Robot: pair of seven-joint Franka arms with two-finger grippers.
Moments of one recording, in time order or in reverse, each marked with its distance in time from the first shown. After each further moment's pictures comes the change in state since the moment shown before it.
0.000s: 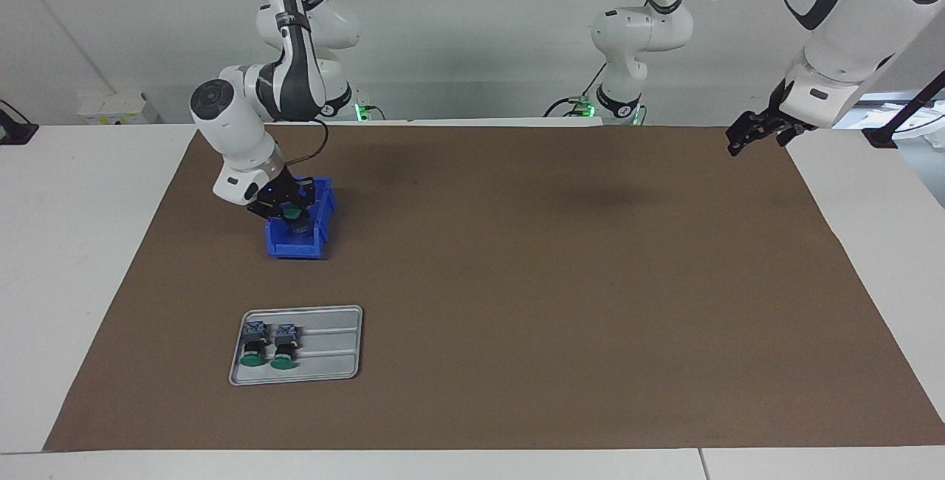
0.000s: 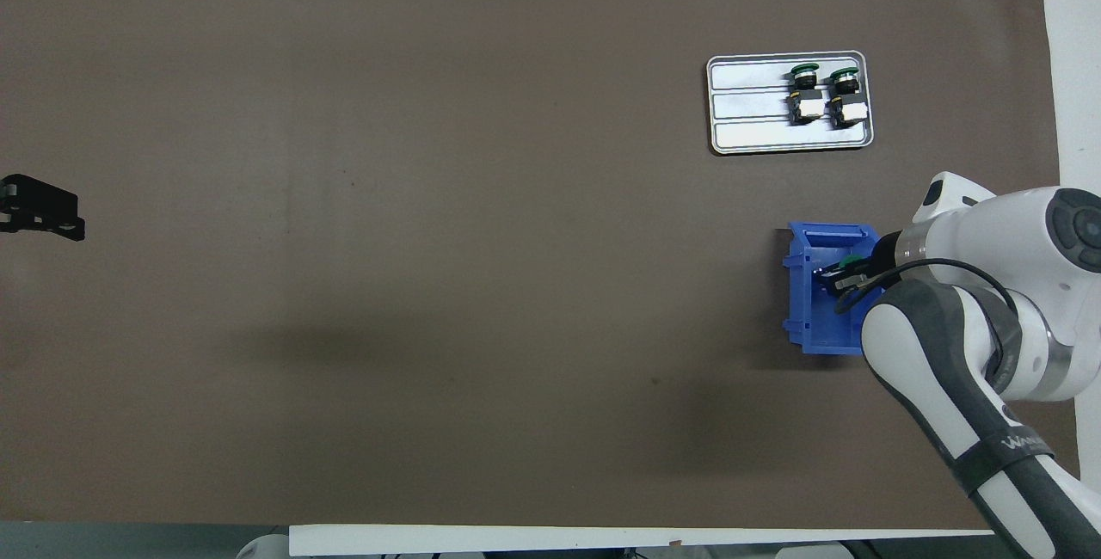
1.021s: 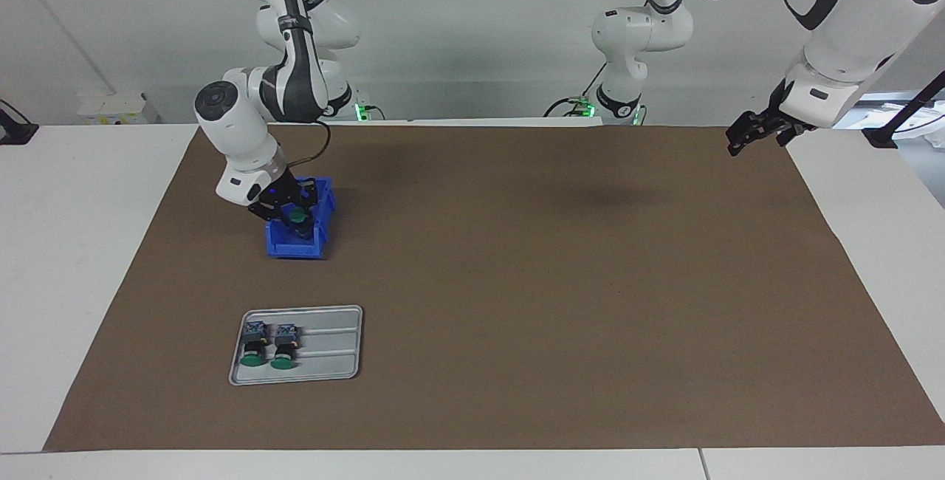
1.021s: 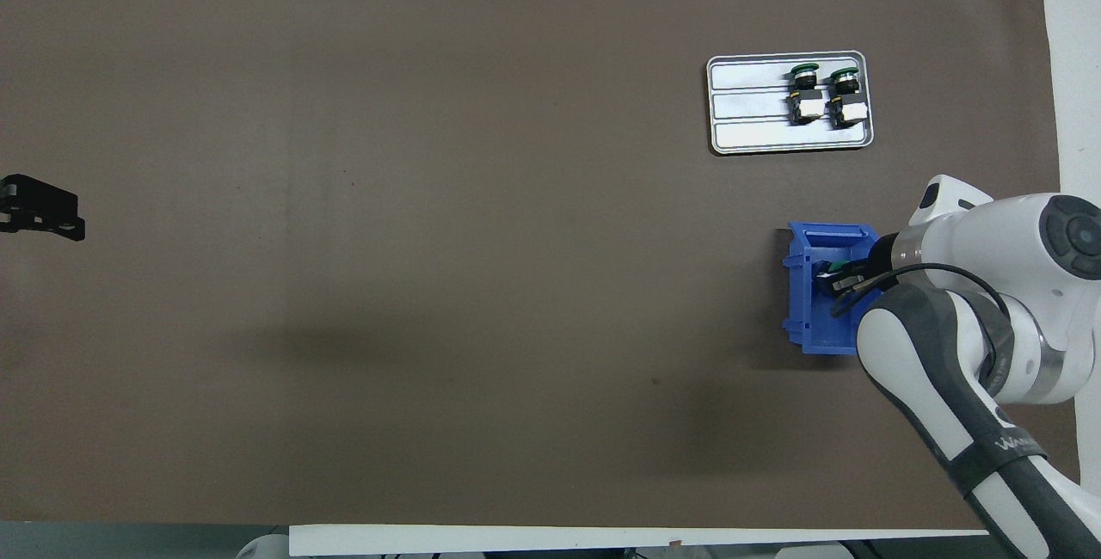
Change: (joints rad) left arm 0.000 0.000 0.000 0.000 0.000 0.000 0.000; right arm 0.003 0.000 0.000 0.002 0.000 0.012 -0.009
